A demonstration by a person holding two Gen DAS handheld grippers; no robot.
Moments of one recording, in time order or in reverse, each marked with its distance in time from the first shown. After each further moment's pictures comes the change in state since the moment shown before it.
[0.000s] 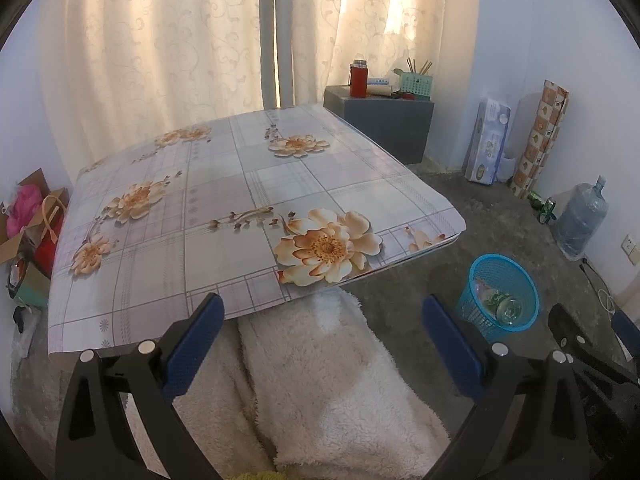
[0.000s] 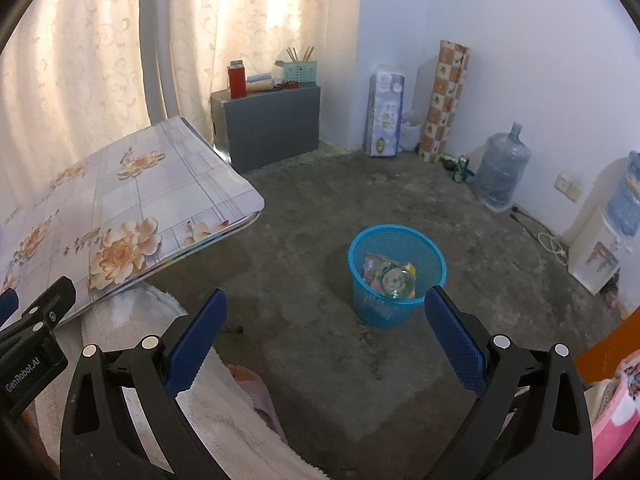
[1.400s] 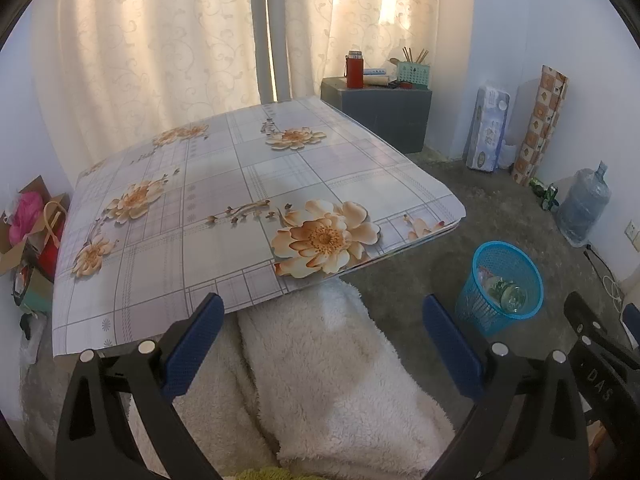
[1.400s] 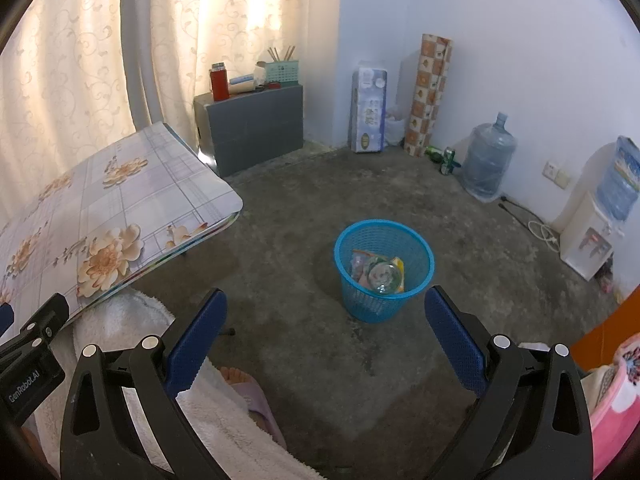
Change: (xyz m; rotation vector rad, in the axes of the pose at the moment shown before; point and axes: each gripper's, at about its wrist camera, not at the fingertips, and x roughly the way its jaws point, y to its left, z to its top) left arm -0.001 -0.002 -0.003 0.032 0.022 0.007; right arm 0.003 -0.016 0.000 0.031 0.008 -0.030
